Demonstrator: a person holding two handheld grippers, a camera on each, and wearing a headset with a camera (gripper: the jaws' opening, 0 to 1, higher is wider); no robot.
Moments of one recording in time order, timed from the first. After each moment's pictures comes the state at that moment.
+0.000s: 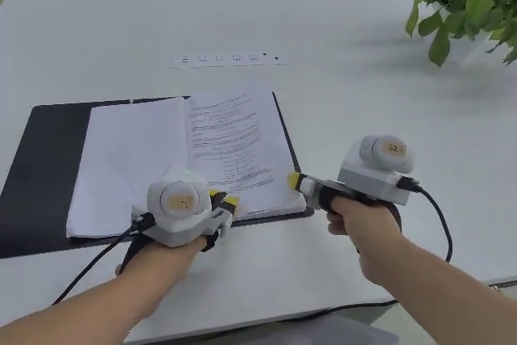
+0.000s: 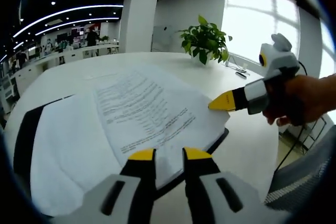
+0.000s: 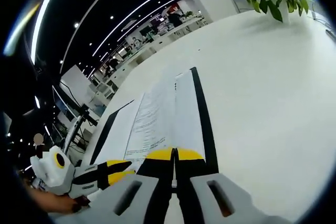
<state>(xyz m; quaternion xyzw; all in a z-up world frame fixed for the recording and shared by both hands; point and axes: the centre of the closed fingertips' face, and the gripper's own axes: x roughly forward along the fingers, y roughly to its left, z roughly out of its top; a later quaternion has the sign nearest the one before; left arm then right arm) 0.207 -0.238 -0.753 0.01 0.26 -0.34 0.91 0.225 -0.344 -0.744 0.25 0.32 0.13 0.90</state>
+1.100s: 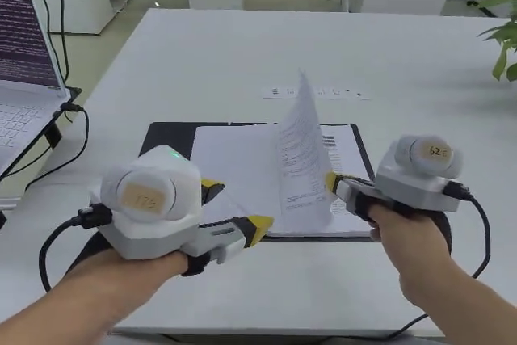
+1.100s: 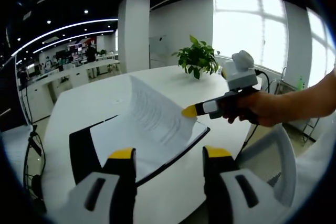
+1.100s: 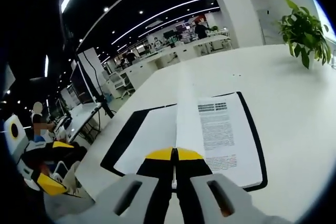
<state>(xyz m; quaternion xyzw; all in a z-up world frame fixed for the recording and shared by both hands) 0.123 -0.108 -0.616 0.05 0.21 -0.34 0.91 0.210 -0.230 -0.667 0.14 0.27 0.18 0.94</state>
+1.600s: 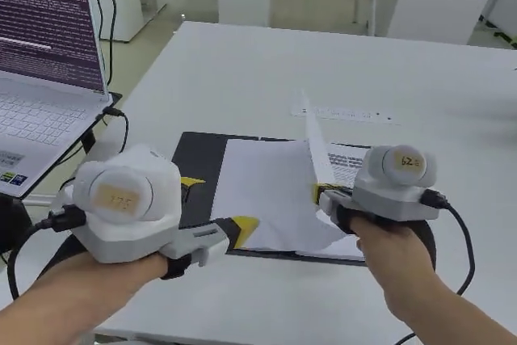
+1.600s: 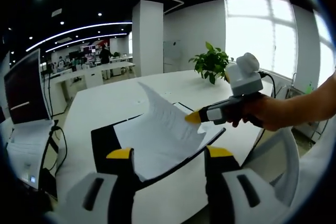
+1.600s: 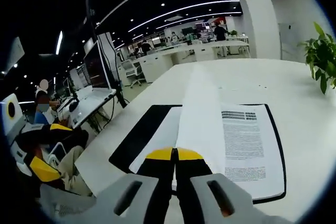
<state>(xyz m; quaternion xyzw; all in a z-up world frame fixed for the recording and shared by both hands) 0.127 -0.037 -0.603 0.04 0.20 -0.28 0.94 0.216 -0.146 -0.658 0.07 0.27 0.24 0.93</state>
